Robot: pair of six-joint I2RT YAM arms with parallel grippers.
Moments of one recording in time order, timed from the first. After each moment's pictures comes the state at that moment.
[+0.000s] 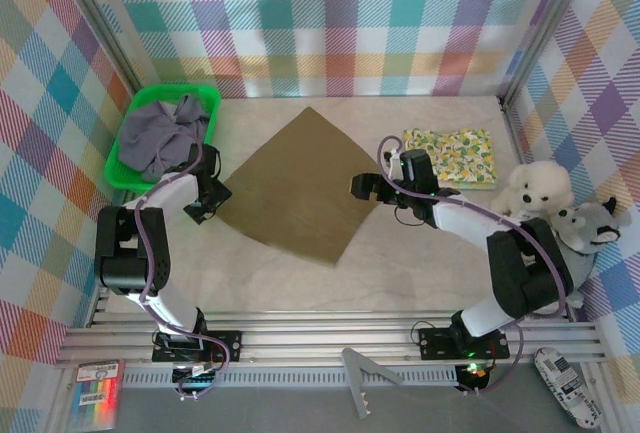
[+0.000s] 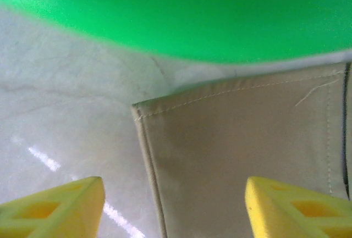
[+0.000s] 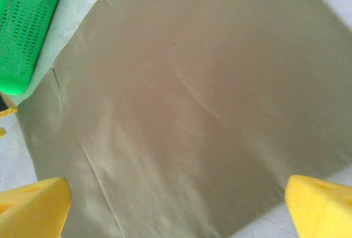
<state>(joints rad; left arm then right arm) -0.03 1.66 1.04 -0.60 -0.17 -0.85 0.40 1.54 0.82 0.04 -0.35 0.49</state>
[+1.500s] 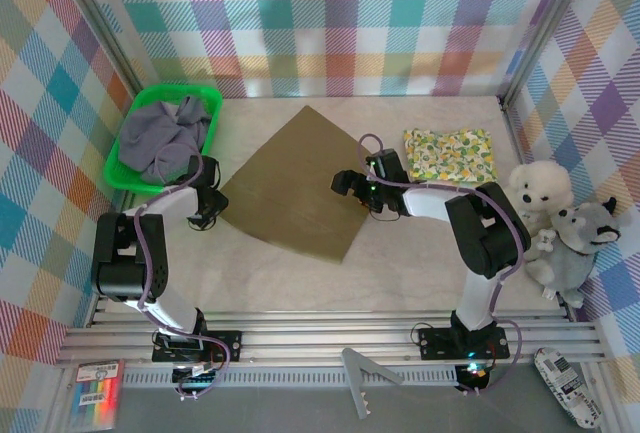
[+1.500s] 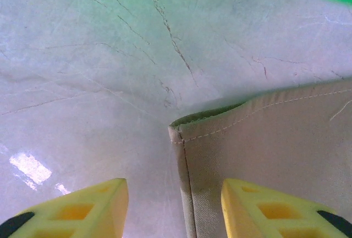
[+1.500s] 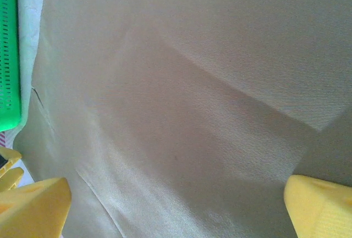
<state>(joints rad) -0.03 1.62 0.90 -0.47 -0.18 -0.88 0.46 1.83 0.98 0.06 -0.33 0.79</state>
